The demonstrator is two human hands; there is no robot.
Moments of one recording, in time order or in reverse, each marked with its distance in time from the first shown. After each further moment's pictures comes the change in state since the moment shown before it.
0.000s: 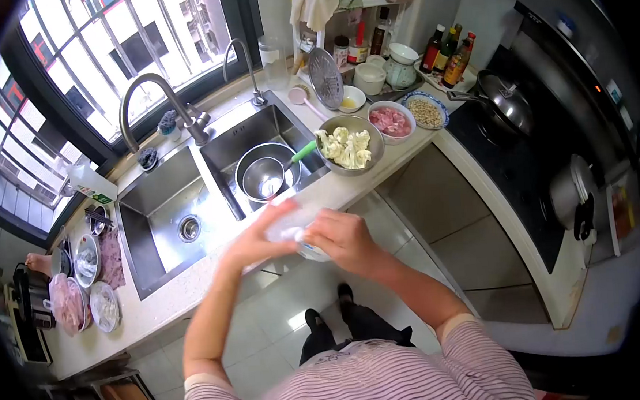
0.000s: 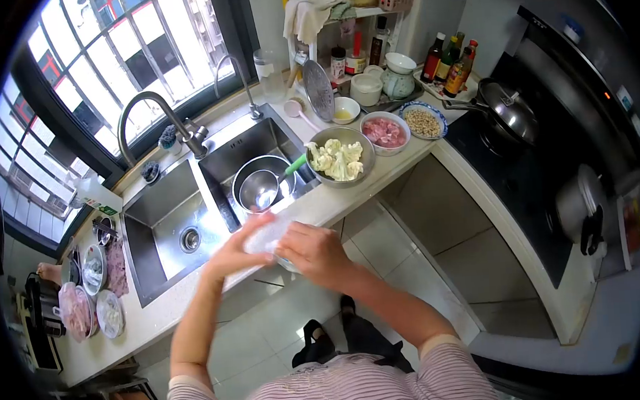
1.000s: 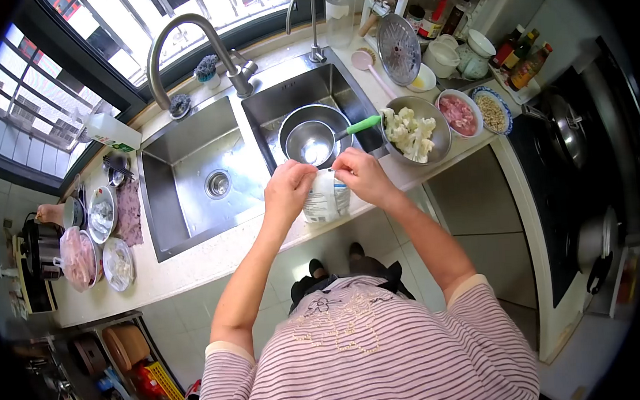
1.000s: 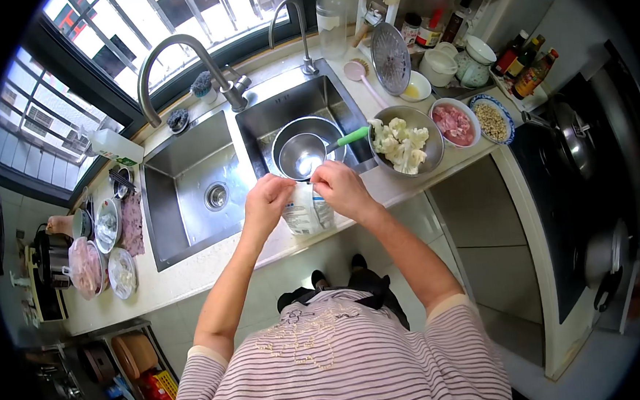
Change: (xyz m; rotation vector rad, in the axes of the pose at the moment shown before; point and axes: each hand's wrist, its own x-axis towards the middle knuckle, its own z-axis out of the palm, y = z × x) left_hand 0.032 -0.062 -0.021 0.357 0.600 -0.165; right_hand 0.081 0.119 0.077 0.030 -0.313 0.223
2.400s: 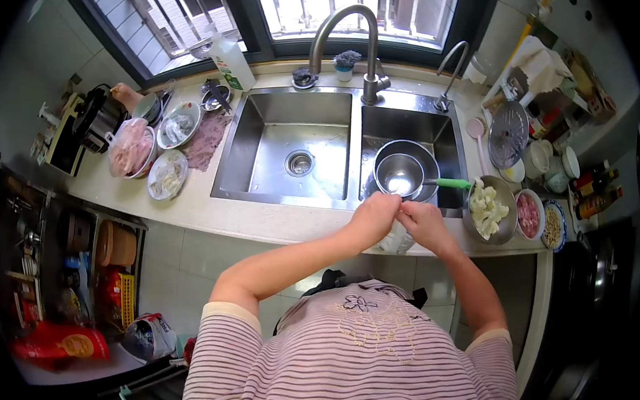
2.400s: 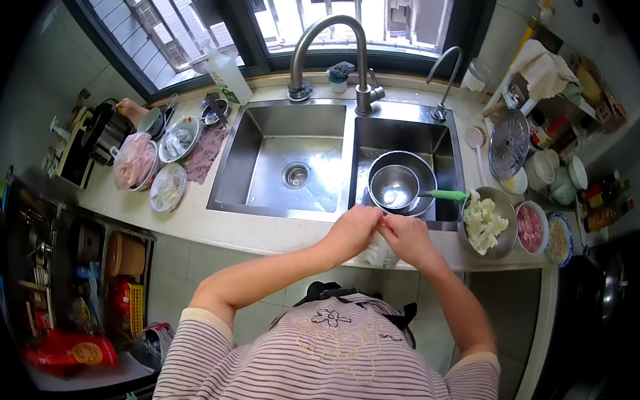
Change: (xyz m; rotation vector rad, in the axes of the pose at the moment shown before) left_hand -0.029 0.004 -0.002 0.215 -0.033 0.062; right_hand 0.011 -0.020 0.023 -0.239 -0.357 -0.175
